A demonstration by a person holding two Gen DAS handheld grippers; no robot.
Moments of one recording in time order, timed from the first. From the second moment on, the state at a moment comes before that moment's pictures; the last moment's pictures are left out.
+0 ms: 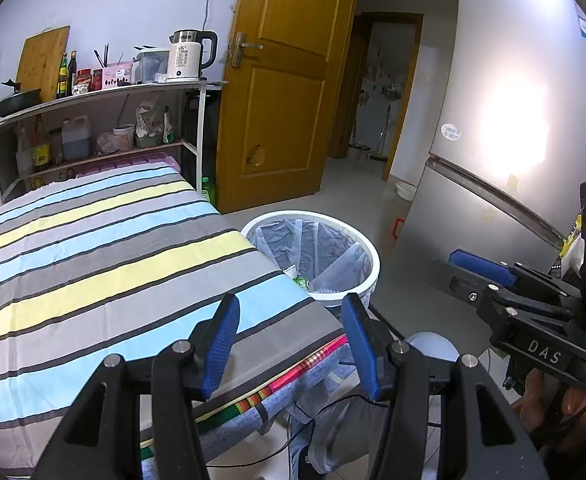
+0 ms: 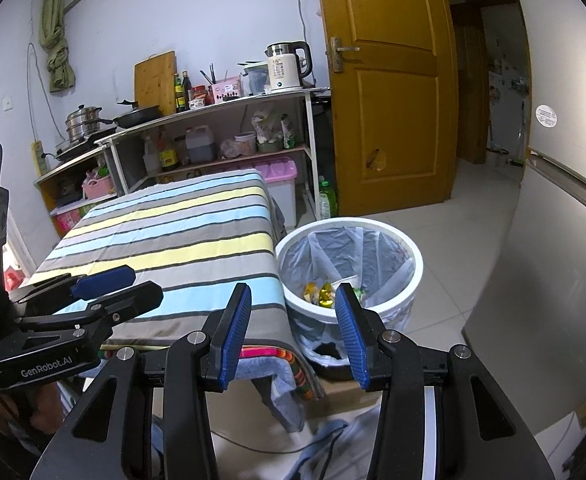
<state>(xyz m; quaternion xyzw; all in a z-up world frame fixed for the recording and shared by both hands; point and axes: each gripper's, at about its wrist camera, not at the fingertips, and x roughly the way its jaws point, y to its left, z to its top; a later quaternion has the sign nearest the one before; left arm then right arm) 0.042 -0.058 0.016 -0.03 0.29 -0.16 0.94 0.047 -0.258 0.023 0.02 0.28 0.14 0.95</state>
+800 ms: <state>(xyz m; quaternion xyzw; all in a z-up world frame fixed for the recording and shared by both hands) 0.046 -0.065 0.012 -0.03 0.29 -0.16 0.94 0.047 -0.256 0.021 0.02 0.28 0.14 0.95</state>
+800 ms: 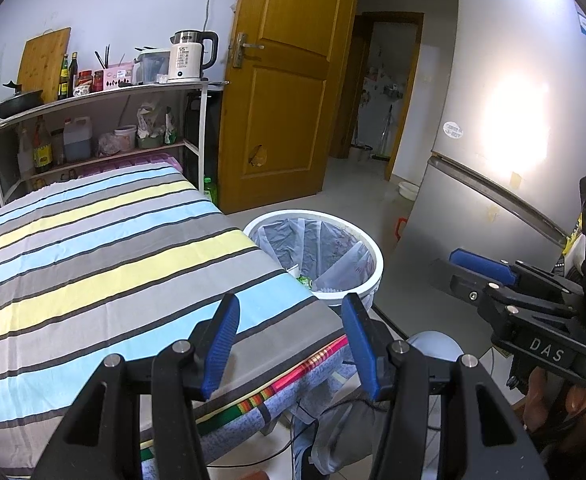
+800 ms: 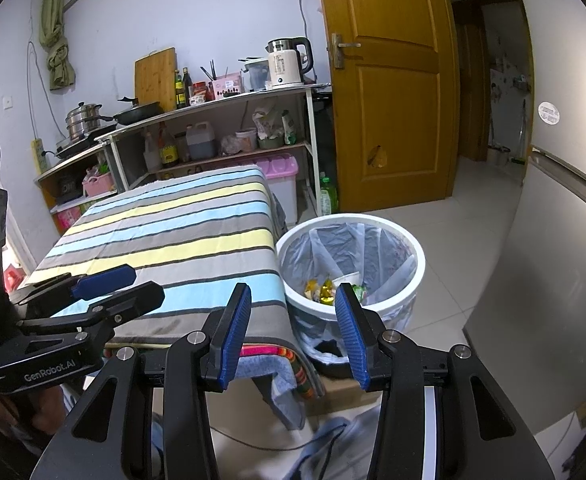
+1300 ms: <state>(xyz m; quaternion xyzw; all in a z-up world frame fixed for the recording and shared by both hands) 0.044 -0.063 0.012 -0.03 0.29 -0.15 0.94 0.049 -0.255 0.018 0.02 0.28 0.14 0.95</state>
